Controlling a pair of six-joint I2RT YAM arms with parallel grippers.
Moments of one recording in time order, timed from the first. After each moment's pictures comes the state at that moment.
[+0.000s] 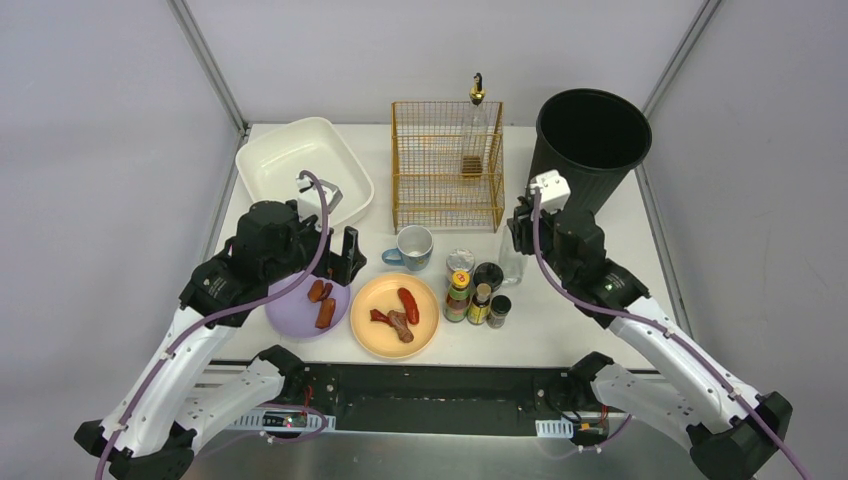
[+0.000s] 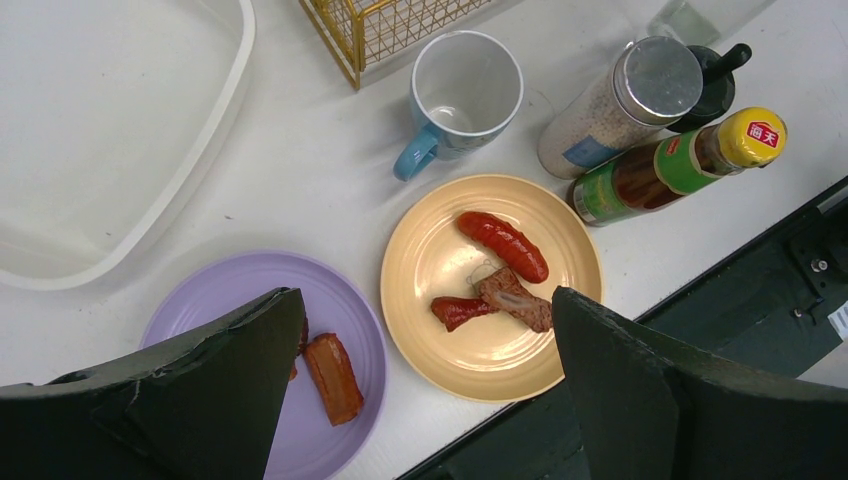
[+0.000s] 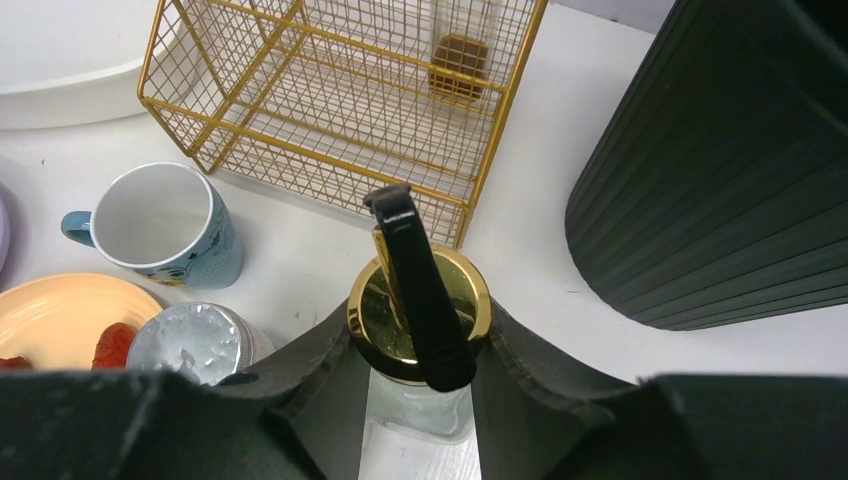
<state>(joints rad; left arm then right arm) -0.54 0.78 1.08 -0.84 0.06 -0.11 0.64 0.86 0.78 -0.22 0.24 0.04</state>
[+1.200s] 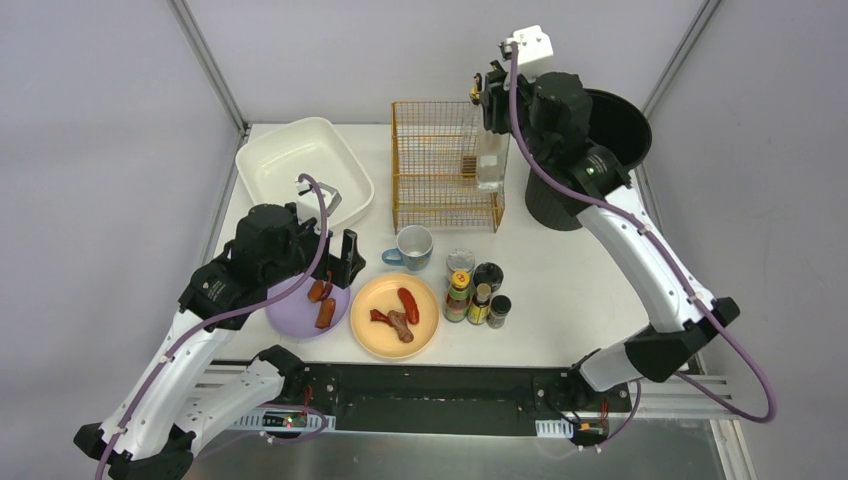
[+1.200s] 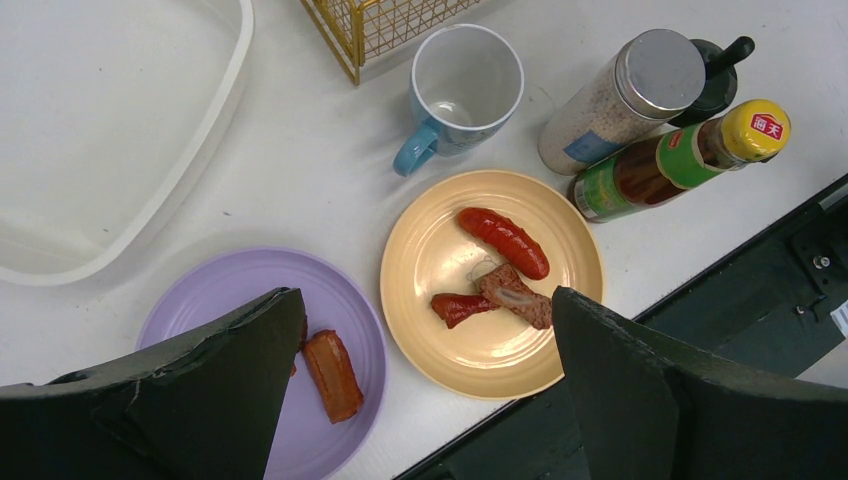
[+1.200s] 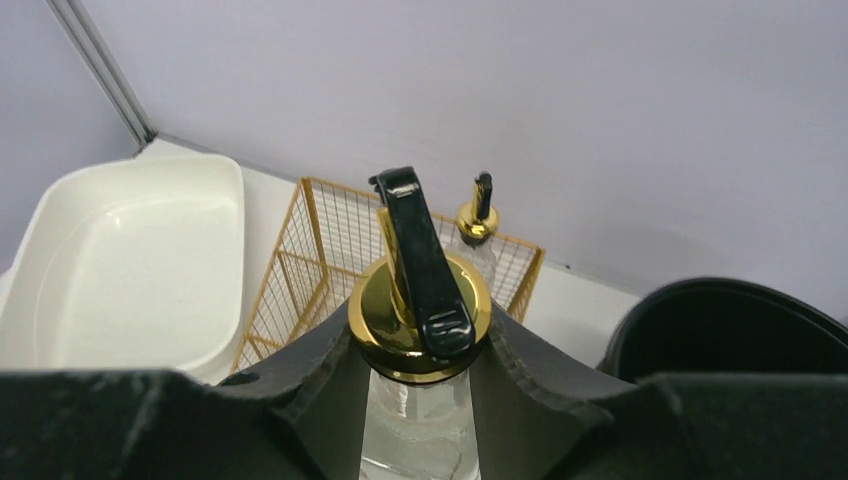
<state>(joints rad) -0.54 0.76 1.06 -0.84 0.06 -0.11 0.64 1.45 1.77 -0.40 0.28 -0.06</state>
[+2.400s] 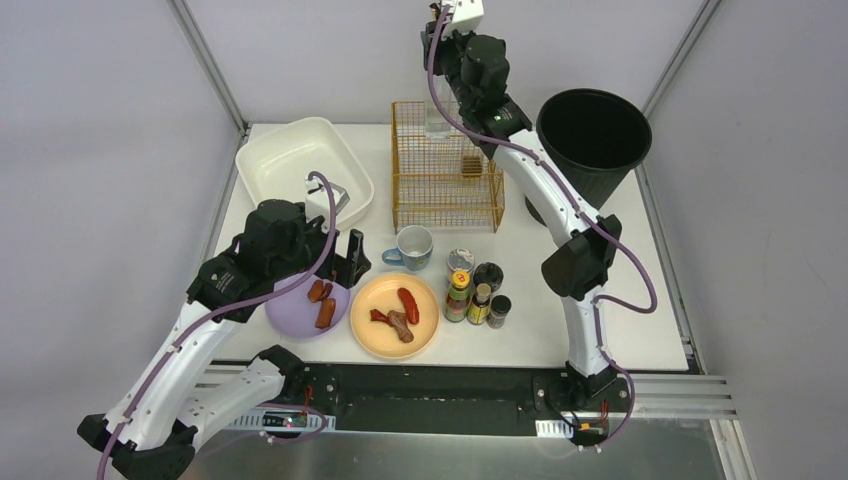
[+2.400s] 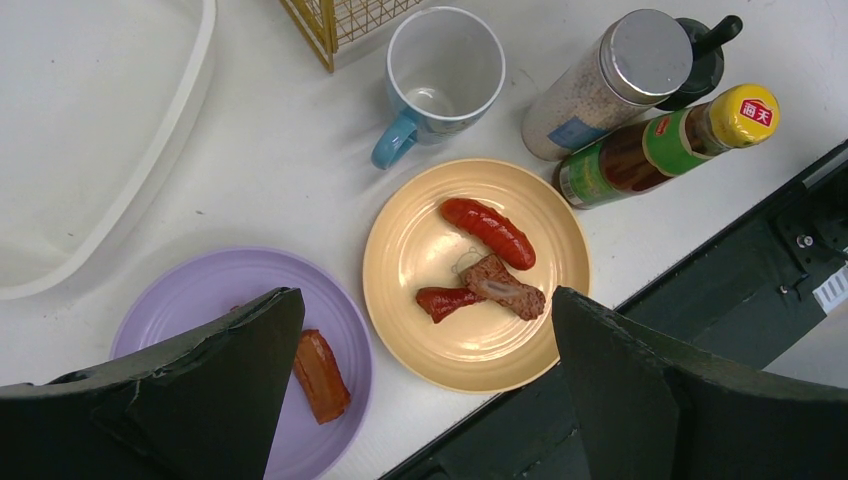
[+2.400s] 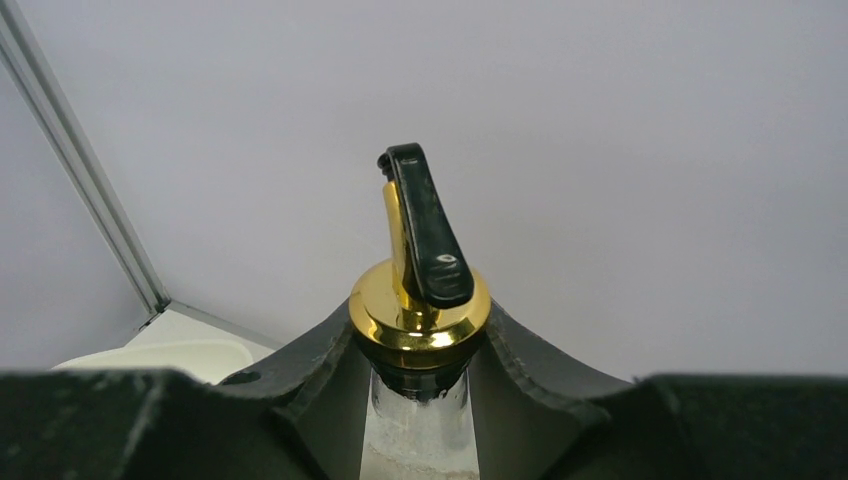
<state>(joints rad) -0.54 0.80 1.06 -0.83 0.11 -0.11 0.61 2.11 2.34 -0.01 0.20 -0.08</state>
